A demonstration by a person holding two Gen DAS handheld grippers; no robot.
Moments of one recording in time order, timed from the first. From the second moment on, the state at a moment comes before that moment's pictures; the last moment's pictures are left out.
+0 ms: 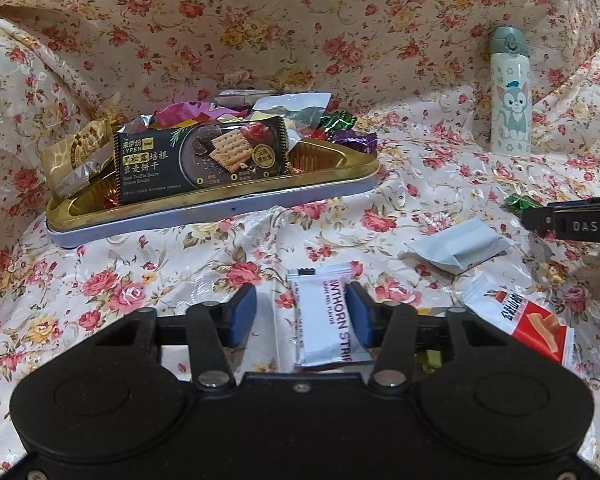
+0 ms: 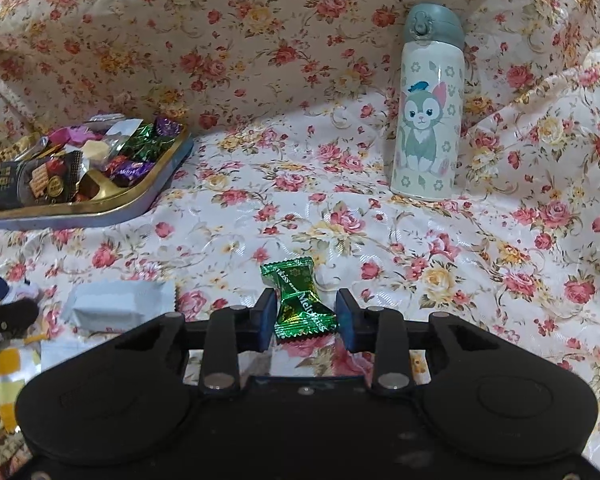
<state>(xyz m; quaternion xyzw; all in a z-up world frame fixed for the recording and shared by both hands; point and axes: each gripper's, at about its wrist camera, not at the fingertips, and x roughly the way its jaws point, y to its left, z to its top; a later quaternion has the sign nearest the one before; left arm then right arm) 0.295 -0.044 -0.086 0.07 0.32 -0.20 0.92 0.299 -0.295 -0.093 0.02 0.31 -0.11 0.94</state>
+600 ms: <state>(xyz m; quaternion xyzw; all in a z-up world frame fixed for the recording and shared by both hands) 0.294 -0.039 -0.084 0.06 0.32 -0.21 0.92 0.314 -0.296 -0.097 0.02 0.30 -0.11 0.95</state>
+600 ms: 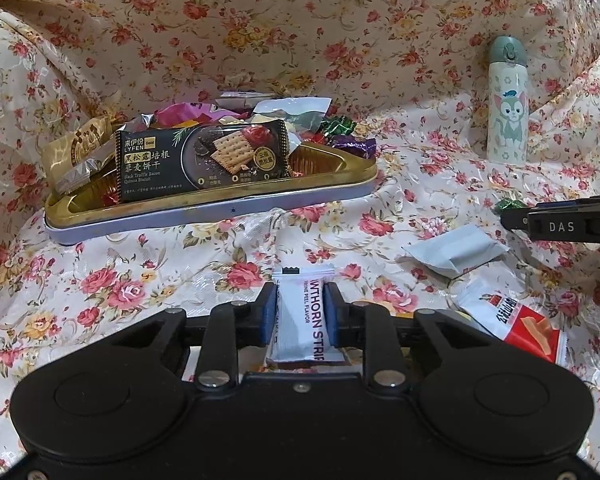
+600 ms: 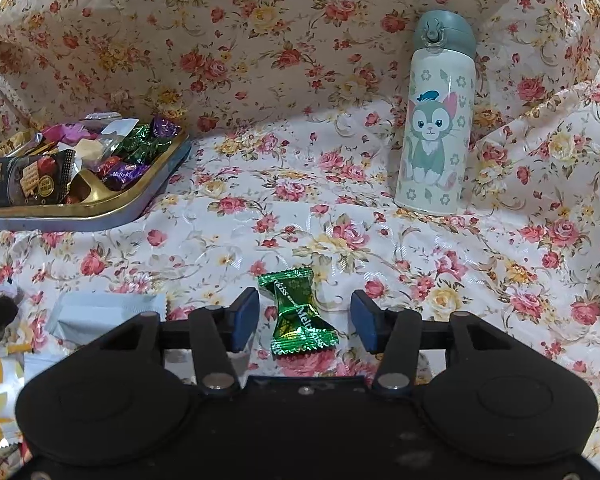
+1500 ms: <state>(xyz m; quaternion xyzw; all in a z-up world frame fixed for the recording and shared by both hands) 0.285 -0.050 -0.072 0.13 0.30 -0.18 0.93 0.308 -0.294 -0.101 0.02 0.29 -0.09 0.95</state>
